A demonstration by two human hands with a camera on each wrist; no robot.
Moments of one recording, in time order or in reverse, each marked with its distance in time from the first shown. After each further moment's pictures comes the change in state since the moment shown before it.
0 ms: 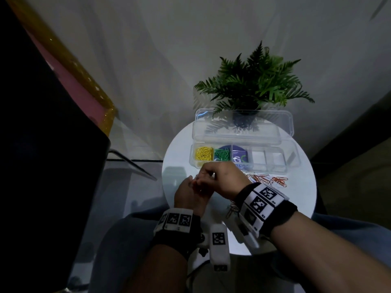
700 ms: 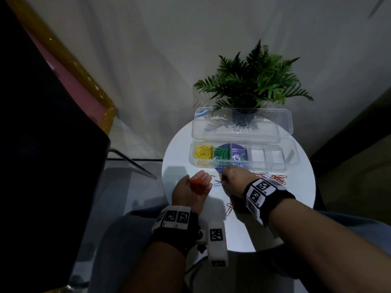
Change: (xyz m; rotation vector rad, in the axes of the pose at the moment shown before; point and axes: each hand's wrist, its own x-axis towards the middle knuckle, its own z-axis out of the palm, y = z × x) left_hand -0.001 0.007 0.003 0.074 0.046 -0.047; right_hand 0.005 0.058 0.000 -0.424 -0.197 0.226
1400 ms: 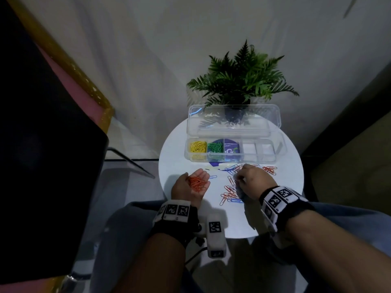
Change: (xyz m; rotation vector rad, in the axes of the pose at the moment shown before) left_hand -0.015 -0.013 0.005 -0.005 0.103 -0.015; right_hand -0.054 0.036 0.003 -0.042 0.152 0.092
